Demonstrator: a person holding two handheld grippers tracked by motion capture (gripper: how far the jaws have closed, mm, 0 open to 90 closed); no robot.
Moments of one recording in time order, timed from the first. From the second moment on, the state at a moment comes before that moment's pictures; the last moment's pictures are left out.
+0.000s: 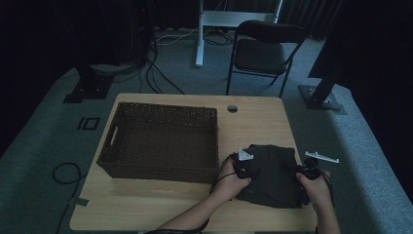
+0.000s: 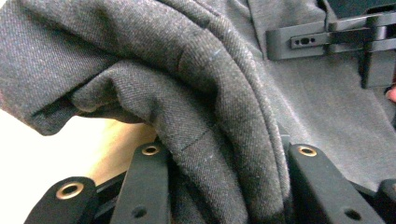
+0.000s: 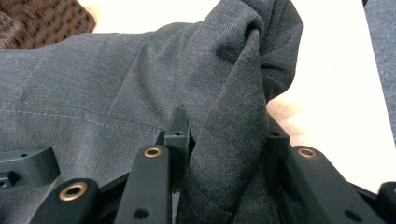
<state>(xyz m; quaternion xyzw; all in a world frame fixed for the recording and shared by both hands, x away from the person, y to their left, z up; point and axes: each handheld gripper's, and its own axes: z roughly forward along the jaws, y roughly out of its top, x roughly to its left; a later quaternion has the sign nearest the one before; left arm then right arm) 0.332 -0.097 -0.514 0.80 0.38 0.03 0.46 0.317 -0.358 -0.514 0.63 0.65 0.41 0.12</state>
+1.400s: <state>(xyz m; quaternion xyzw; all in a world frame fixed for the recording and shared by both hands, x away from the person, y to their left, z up) 0.346 -0.044 -0.357 0.78 0.33 0.08 0.53 0.330 -0.320 -0.370 0.56 0.62 0.53 0.17</state>
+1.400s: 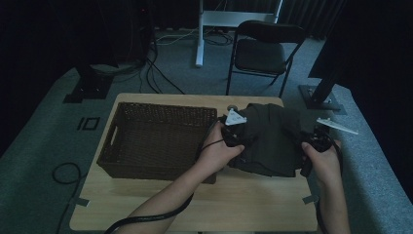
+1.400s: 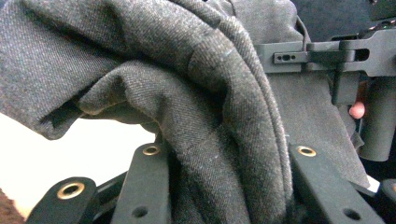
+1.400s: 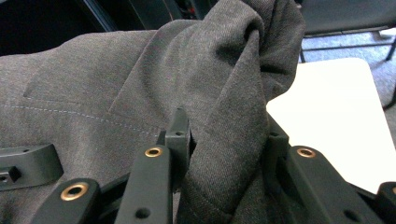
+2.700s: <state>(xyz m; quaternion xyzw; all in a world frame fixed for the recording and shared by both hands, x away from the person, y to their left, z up) 0.349 0.105 -0.329 0.76 0.37 0.15 0.52 0.375 -0.171 -0.332 0.49 0.67 0.54 0.14</state>
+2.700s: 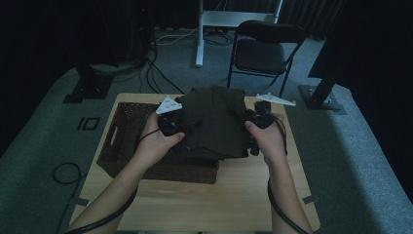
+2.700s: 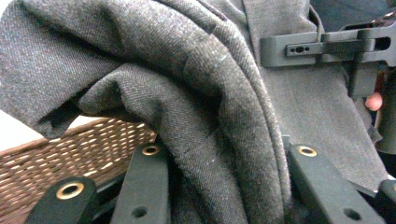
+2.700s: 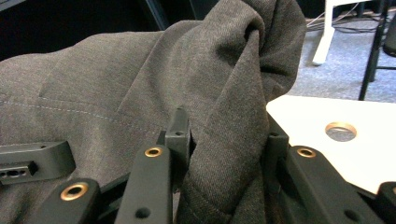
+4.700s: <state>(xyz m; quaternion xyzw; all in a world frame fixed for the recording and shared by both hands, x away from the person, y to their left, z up) 0.391 0.233 -0.416 0.78 0.41 0.17 0.45 0.420 -0.023 -0.427 0.50 0.69 0.51 0.12</state>
